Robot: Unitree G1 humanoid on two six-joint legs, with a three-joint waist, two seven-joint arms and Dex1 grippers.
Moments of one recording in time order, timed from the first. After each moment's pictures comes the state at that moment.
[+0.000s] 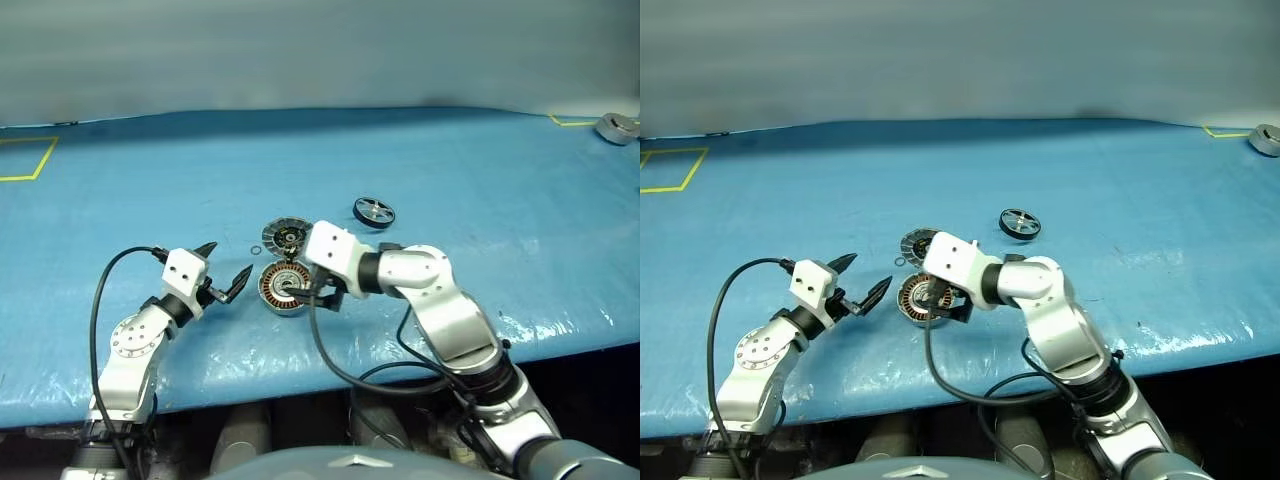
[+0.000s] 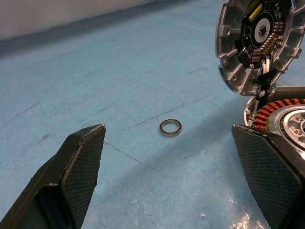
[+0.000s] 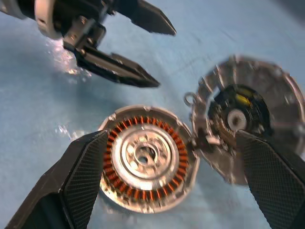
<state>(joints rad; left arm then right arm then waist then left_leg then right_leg) 0.02 0.41 0.04 -0.06 -0.18 0.03 -0.55 -0.36 -0.34 0.33 -0.52 -0.17 0.84 0.93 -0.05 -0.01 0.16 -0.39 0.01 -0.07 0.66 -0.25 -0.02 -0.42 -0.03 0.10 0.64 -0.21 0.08</state>
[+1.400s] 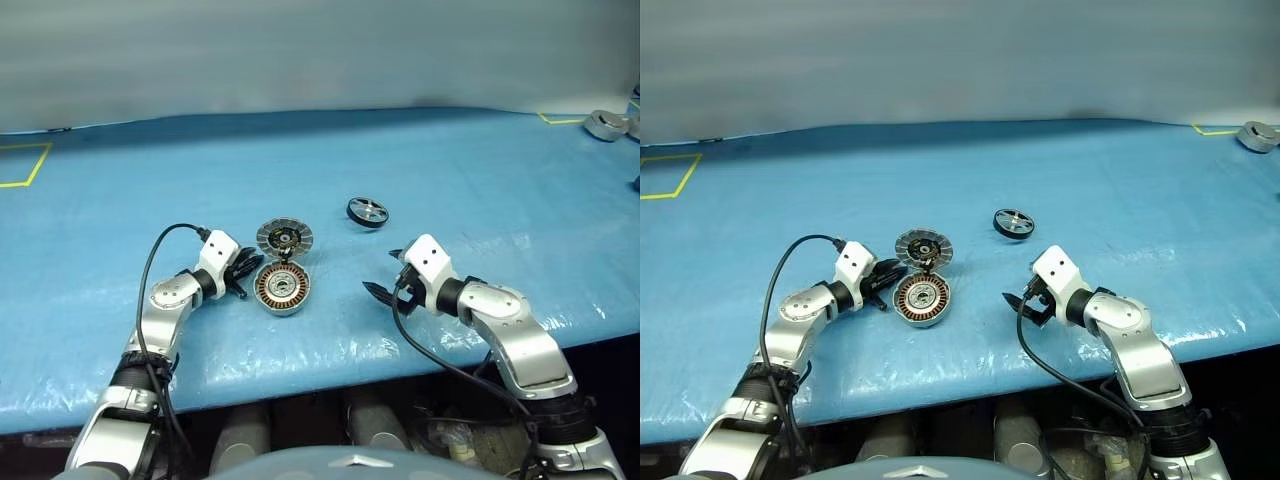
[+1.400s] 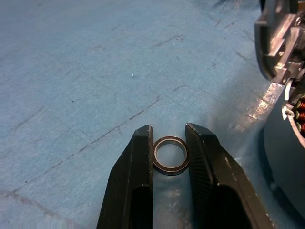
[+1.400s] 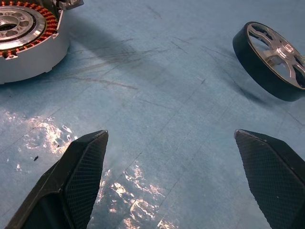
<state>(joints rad) -0.26 0.40 -0.06 0.39 -0.09 0.01 -0.64 -0.10 -0.50 0.07 -0.32 0.09 0.59 0.70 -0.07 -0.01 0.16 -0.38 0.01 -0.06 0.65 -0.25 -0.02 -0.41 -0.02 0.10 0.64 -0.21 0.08</state>
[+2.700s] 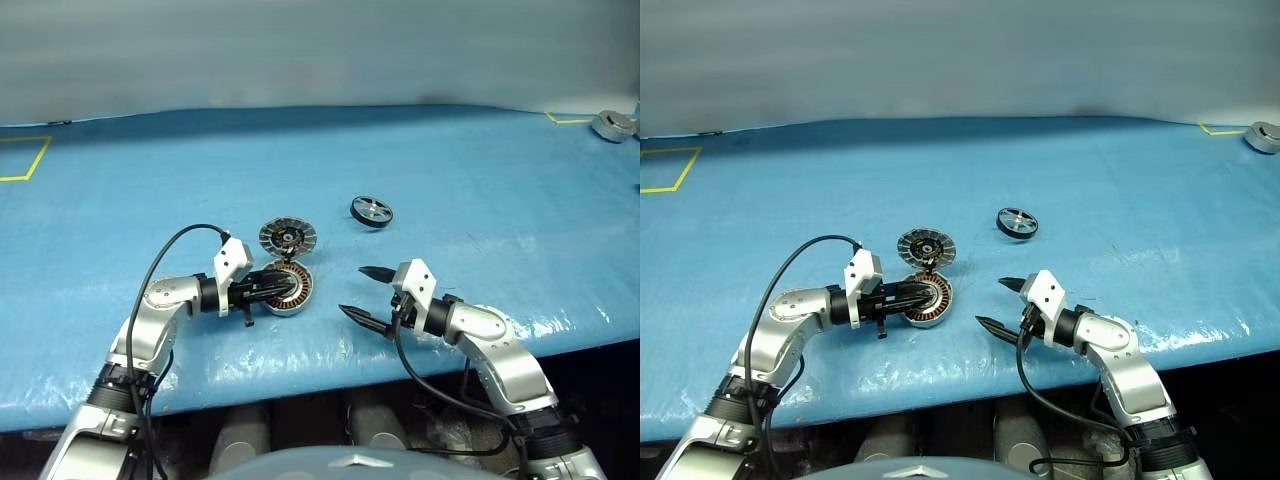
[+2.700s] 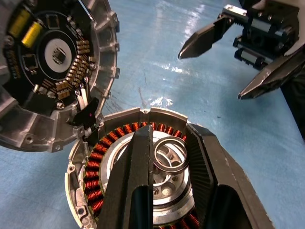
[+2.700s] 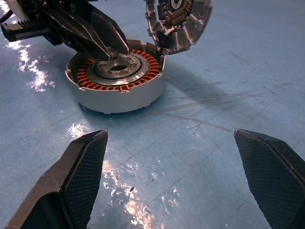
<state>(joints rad) -0.21 0.50 -0.16 0.04 -0.30 0.25 -1.05 -0.01 -0.46 0.12 -0.17 0.24 0.19 0.86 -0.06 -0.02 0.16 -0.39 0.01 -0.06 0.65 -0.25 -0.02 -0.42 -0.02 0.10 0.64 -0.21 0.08</state>
